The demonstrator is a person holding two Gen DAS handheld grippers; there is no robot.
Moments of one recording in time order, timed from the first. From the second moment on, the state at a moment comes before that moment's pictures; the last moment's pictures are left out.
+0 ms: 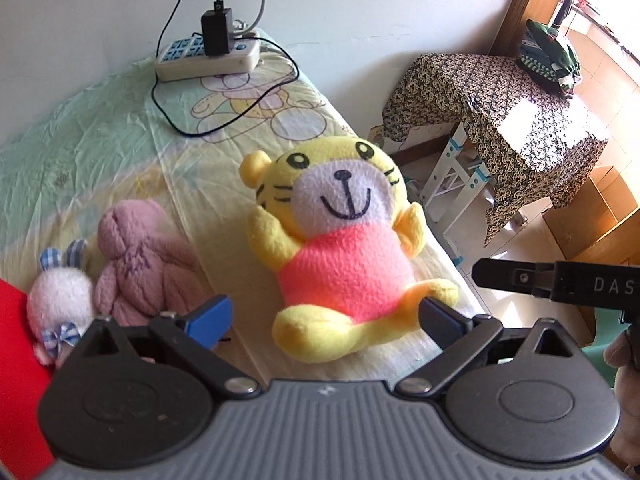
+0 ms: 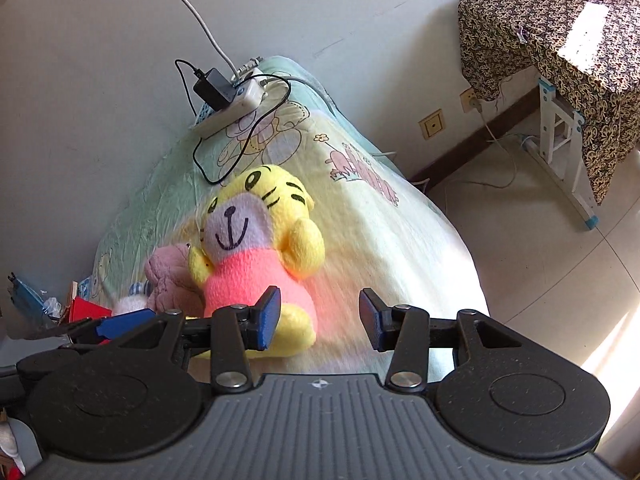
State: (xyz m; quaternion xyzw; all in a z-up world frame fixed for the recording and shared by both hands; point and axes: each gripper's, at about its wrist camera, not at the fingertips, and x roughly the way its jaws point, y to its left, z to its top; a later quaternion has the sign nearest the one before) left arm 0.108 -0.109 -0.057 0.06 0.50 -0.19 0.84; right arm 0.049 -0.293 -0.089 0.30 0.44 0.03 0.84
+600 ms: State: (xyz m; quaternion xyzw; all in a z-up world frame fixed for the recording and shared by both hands) left arm 0.138 -0.108 -0.094 0.02 0.54 -0.19 0.82; right arm 0.107 -0.278 -0.129 0.33 0.48 0.11 0.81
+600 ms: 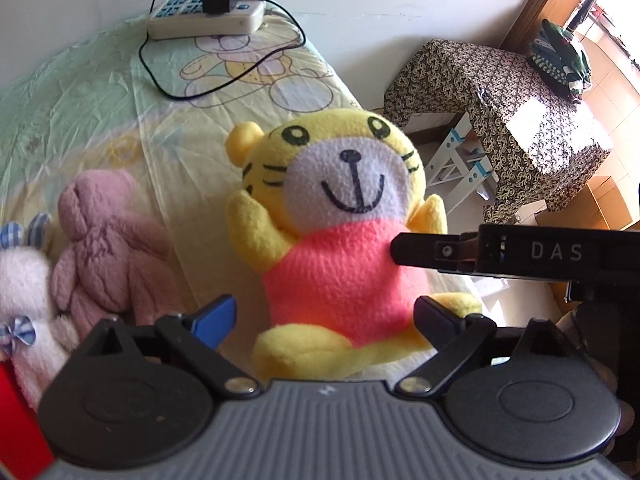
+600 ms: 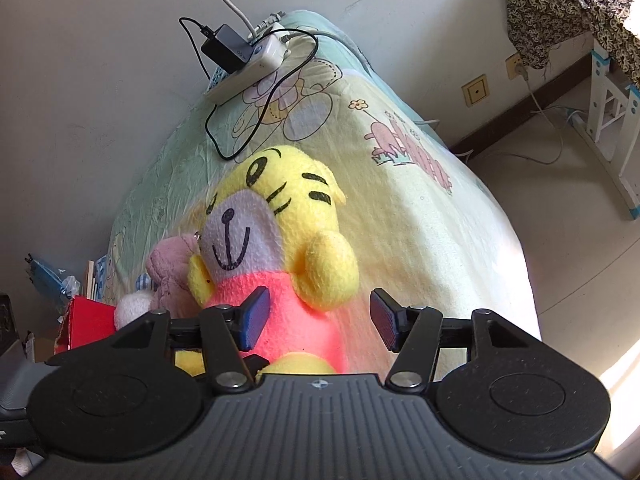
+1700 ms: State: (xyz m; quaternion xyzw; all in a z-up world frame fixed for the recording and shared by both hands) left arm 0.128 -0.090 -0.089 -0.02 0.52 -0.25 0.82; right arm 0.091 -0.227 -0.097 0.24 0.45 0.16 0.84
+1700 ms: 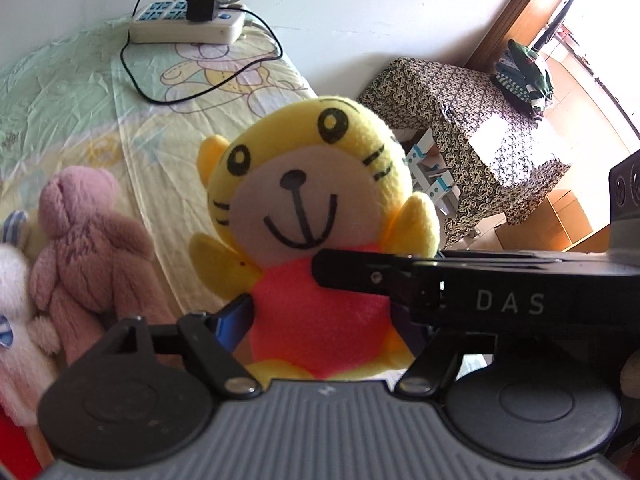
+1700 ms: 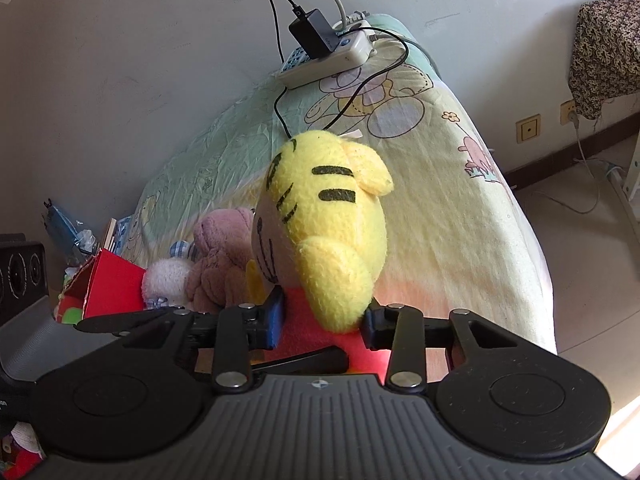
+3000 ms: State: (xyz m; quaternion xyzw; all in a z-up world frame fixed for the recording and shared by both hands) left arm -0.013 0.017 0.007 -0.04 0.36 -0.22 0.91; right arm 0.003 -0.112 -0.005 0.21 0.37 0.24 0.87
